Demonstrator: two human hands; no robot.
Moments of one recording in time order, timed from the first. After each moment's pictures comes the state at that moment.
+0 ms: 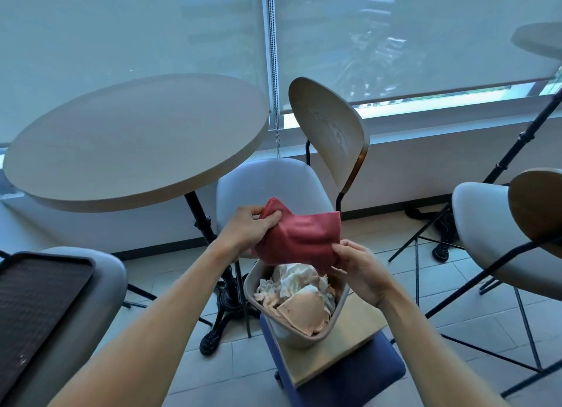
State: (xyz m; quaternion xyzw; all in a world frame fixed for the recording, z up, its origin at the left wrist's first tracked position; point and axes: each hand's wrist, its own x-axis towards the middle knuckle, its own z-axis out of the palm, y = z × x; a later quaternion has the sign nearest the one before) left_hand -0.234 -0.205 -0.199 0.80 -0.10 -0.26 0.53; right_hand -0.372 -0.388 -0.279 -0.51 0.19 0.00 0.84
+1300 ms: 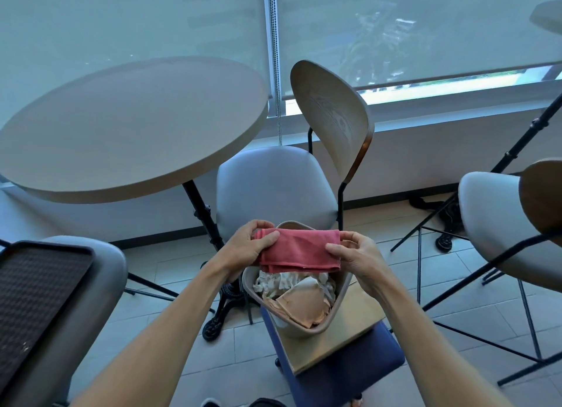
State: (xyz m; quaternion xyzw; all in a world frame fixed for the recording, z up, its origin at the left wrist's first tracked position) left_hand -0.240 -0.186 -0.261 0.74 -0.09 -0.35 0.57; right_hand -0.360 -0.391 -0.294 -0.58 0.31 -0.04 0.75
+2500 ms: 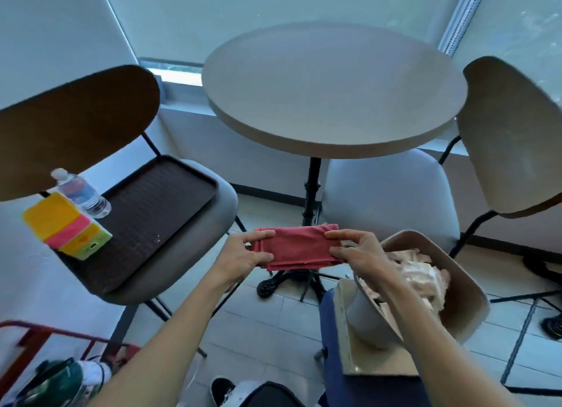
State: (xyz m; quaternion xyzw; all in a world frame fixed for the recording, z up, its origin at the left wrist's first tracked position) left_hand -0.255 0.033 -0.297 0.76 0.08 -0.18 0.62; right_hand -0.265 -0.215 -0.294 -0.75 0.14 0.15 0.63
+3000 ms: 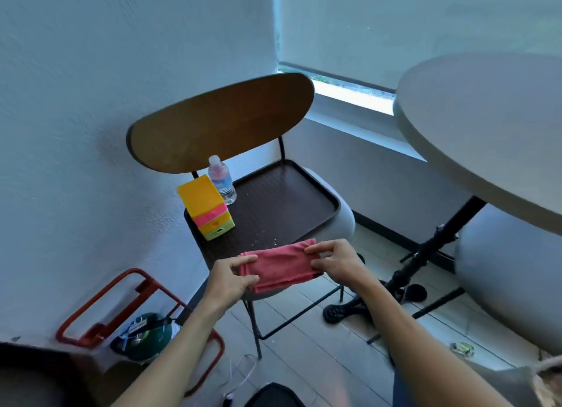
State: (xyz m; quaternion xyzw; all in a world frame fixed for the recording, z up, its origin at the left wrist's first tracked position) left_hand -0.298 0.289 -0.329 0.79 0.31 -0.01 0.54; right_hand -0.184 0.075 -0.312 -0.82 -0.07 0.29 0.48
